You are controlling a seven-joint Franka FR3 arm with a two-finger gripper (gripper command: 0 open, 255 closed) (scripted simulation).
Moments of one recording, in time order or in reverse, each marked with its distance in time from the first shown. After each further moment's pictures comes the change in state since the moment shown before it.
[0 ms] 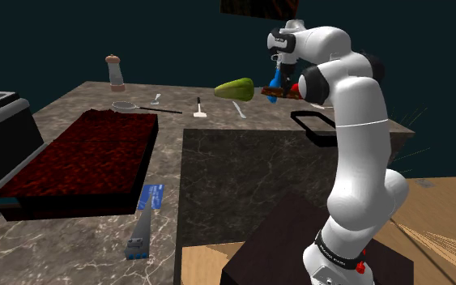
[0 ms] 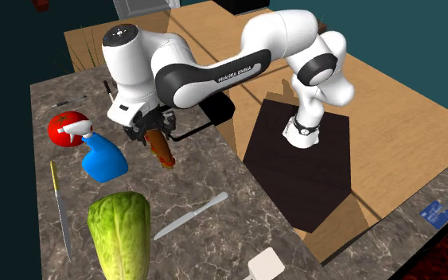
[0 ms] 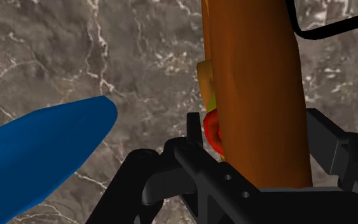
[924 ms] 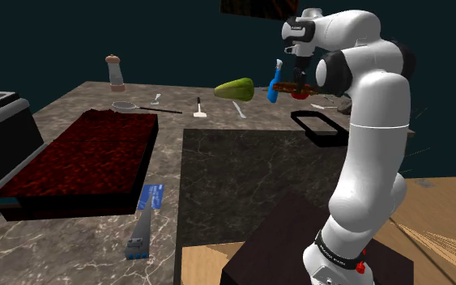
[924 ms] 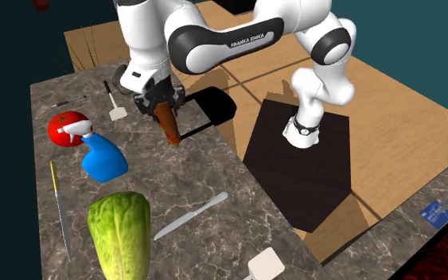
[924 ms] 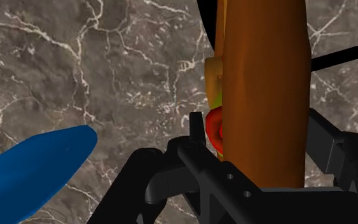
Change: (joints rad) arm 0.053 -0.204 -0.051 -0.182 -0.094 -0.002 -0.036
